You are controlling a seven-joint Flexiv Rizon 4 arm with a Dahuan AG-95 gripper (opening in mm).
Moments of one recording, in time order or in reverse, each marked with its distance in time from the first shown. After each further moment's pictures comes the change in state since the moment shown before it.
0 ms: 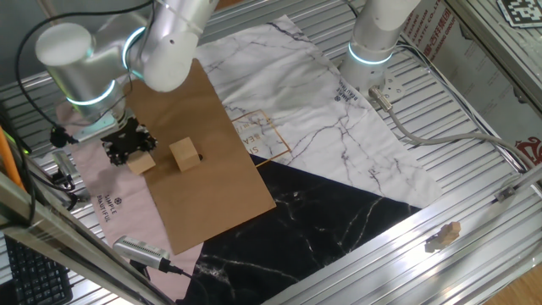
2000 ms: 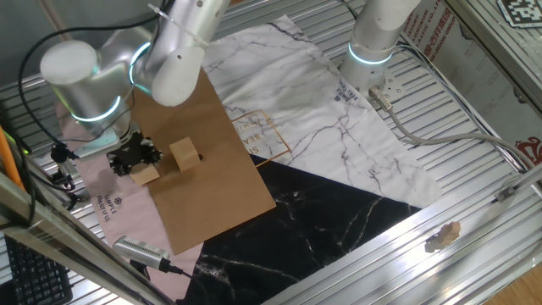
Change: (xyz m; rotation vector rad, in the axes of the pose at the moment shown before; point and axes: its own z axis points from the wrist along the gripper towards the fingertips) arm -0.029 -0.001 0.007 -0.006 0.026 0.081
